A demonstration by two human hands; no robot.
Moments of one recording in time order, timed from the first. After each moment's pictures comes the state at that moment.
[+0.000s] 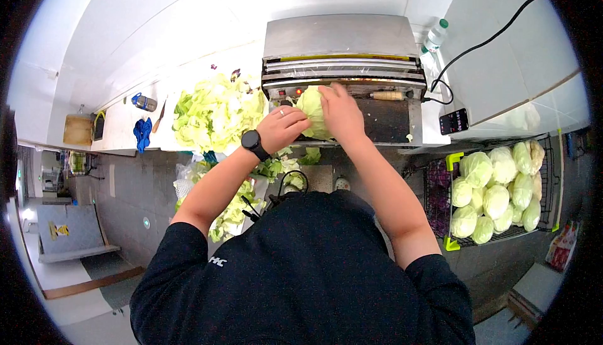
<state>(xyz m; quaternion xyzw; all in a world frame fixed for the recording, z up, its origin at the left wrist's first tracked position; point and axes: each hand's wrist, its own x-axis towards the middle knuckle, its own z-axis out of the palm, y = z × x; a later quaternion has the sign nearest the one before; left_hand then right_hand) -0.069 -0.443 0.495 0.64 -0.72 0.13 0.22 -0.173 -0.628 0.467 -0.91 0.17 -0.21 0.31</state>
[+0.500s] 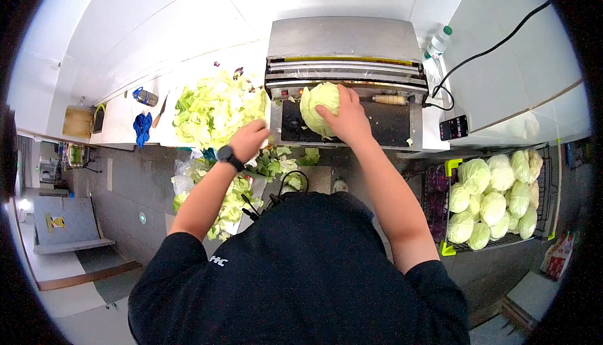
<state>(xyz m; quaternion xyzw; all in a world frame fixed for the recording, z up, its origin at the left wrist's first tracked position) -0.054 -0.354 0.468 0.82 -0.55 -0.03 0.15 -0.179 -0.637 0.470 -0.90 0.23 -0.07 0.36</state>
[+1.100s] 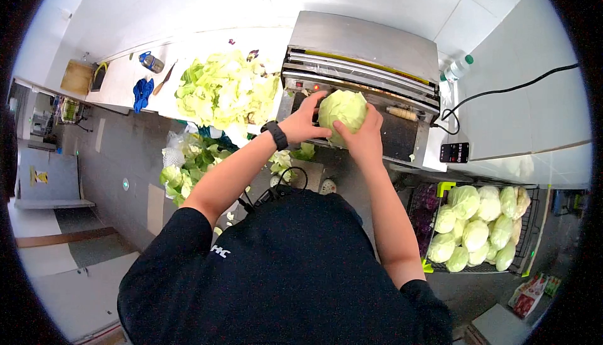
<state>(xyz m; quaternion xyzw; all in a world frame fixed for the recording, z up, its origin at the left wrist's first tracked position) -0.078 -0.462 0.451 0.76 -0.39 -0.26 0.44 -0.212 -0.626 0.469 -0.87 0.26 -0.11 0.40</state>
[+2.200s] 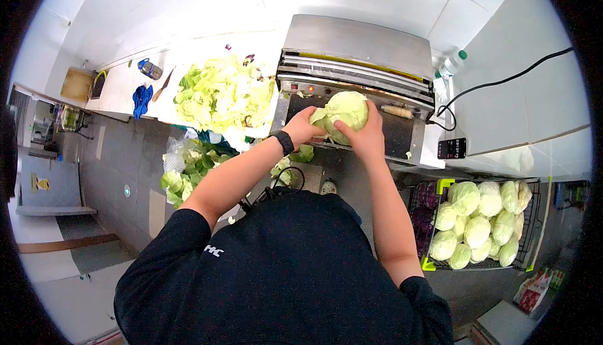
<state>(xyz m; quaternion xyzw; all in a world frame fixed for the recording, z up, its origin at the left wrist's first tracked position) -0.098 -0.478 0.440 0.69 -0.13 -0.41 0.58 -0.217 -0.648 0.458 -0.84 0.27 -0.13 0.46</state>
